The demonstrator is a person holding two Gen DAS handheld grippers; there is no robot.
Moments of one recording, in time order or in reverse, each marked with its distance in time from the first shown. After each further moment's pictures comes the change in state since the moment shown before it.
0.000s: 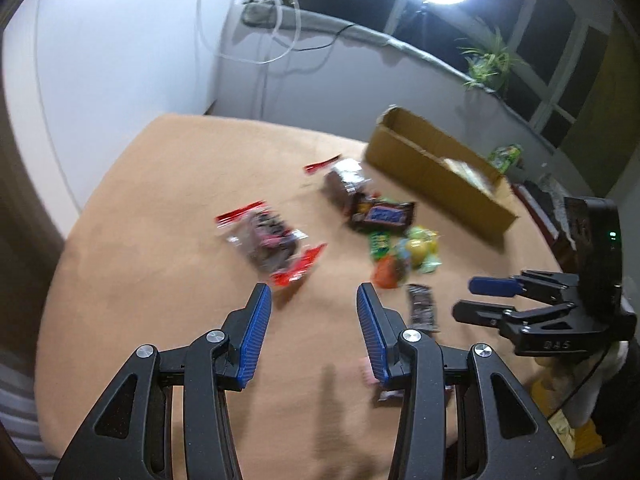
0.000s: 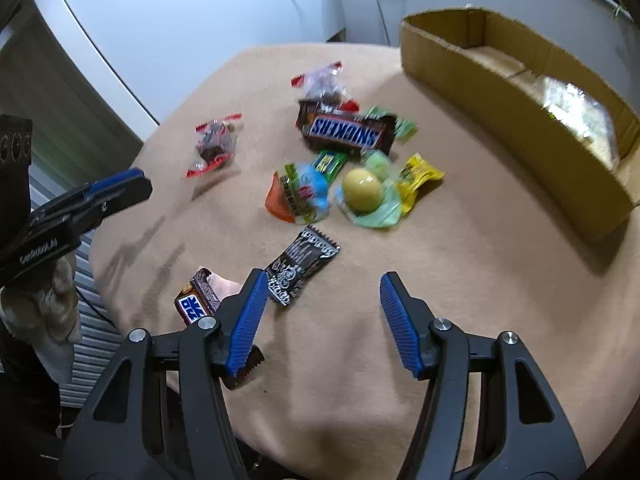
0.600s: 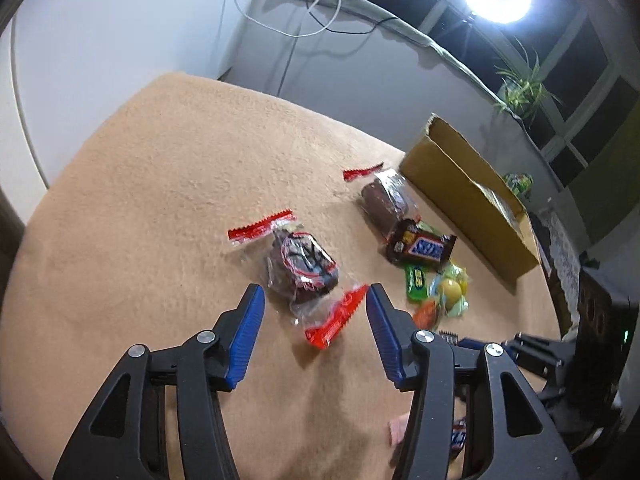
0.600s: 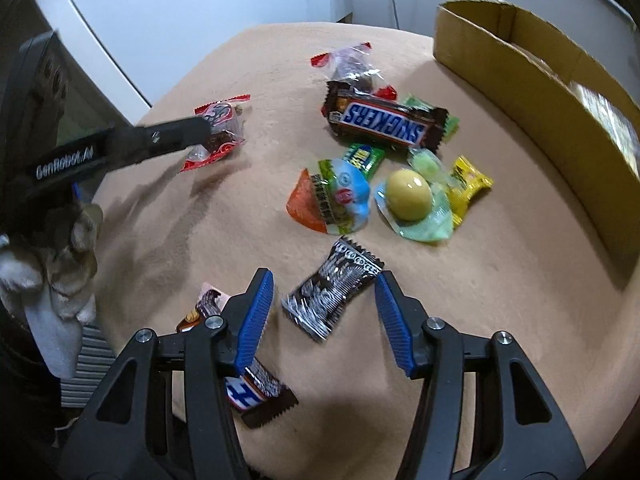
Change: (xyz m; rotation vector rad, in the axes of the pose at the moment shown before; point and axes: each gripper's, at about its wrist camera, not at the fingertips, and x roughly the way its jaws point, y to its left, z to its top) left arm 0.051 0.041 0.027 -0.169 0.060 -0.079; right arm 0.029 0.030 0.016 -0.039 0.045 -0.053
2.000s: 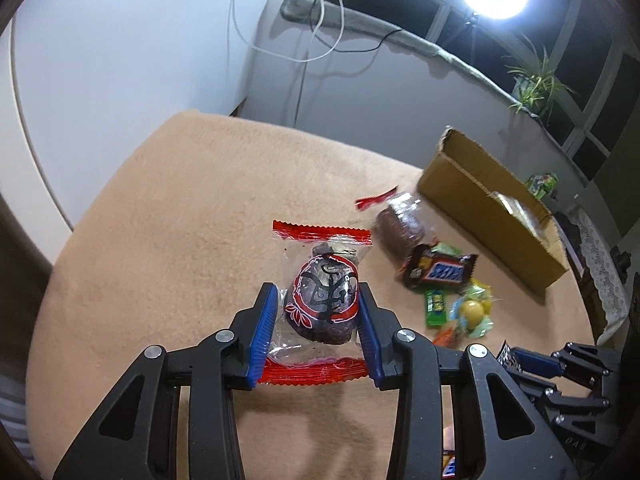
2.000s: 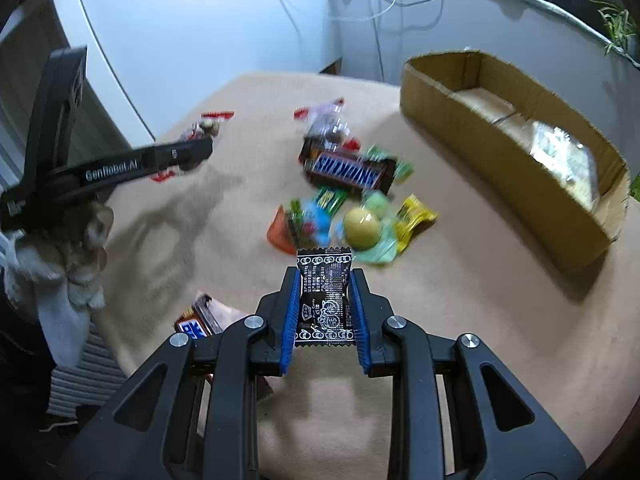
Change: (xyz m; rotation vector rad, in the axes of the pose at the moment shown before) left arm -0.008 -0.019 0.003 0.079 -0.086 0.130; right arm -0.057 -0.018 -0.009 -0.010 -0.163 -0.033
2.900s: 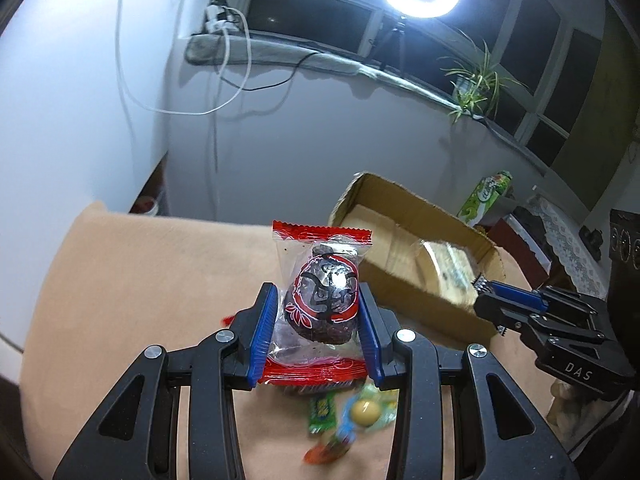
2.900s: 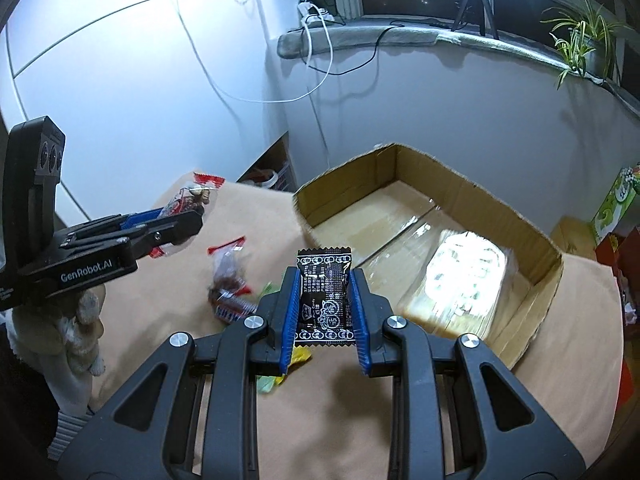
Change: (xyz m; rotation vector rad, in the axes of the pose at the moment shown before) left arm 0.019 -0.091 0.080 0.146 -0.049 -0.140; right arm -0.041 -0.095 0.096 0.087 -0.173 -0.077
